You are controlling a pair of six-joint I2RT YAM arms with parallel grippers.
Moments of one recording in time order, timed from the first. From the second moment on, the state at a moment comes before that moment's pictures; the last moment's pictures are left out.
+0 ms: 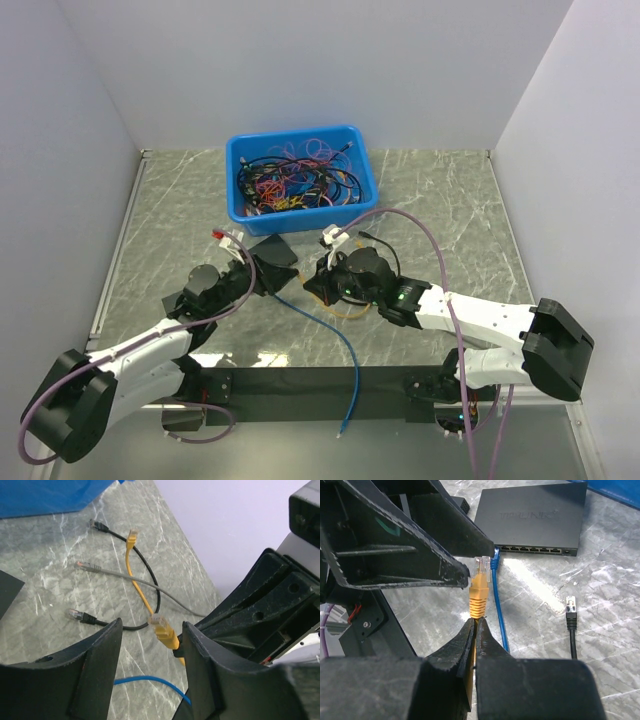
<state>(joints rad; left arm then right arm) -0.54 0.96 0.20 0.73 0.36 -0.79 0.98 1.23 0.68 0.17 -0.05 0.35</state>
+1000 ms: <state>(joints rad) -0.56 1.03 0.20 0.88 0.35 -0.84 0.99 1.23 0.68 0.16 -0.05 0.35</state>
